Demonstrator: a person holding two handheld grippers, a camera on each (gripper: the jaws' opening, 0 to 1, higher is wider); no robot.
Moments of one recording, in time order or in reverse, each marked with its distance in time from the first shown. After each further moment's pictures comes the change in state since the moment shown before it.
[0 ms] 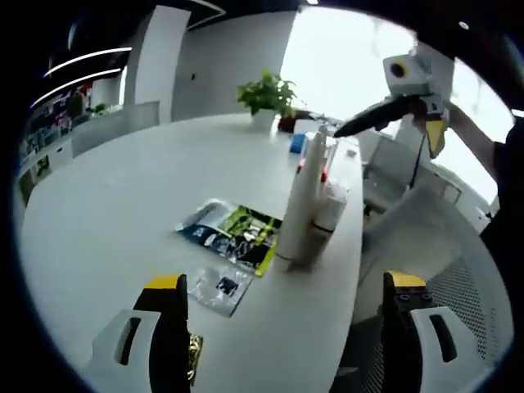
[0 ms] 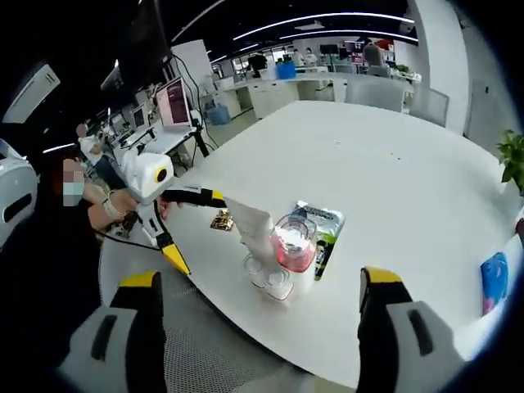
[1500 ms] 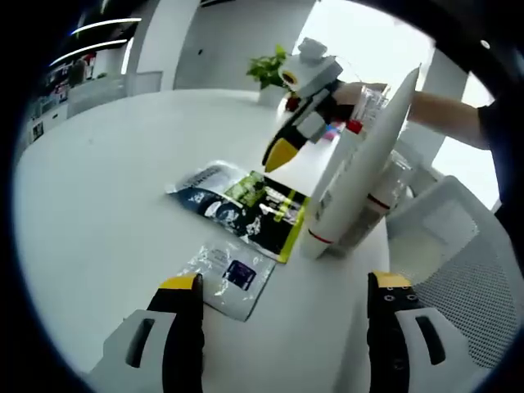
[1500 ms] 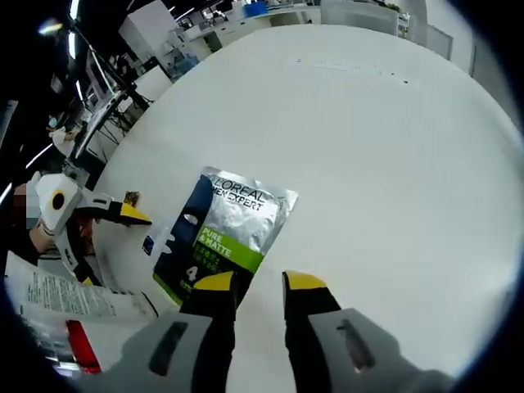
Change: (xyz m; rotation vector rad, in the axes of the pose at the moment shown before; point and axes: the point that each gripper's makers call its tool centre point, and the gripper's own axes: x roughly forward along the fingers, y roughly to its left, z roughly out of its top) left arm 0.048 0.037 -0.032 -0.074 0.072 -0.006; right arm 0.175 -0.144 -0.045 0.120 0.346 -0.003
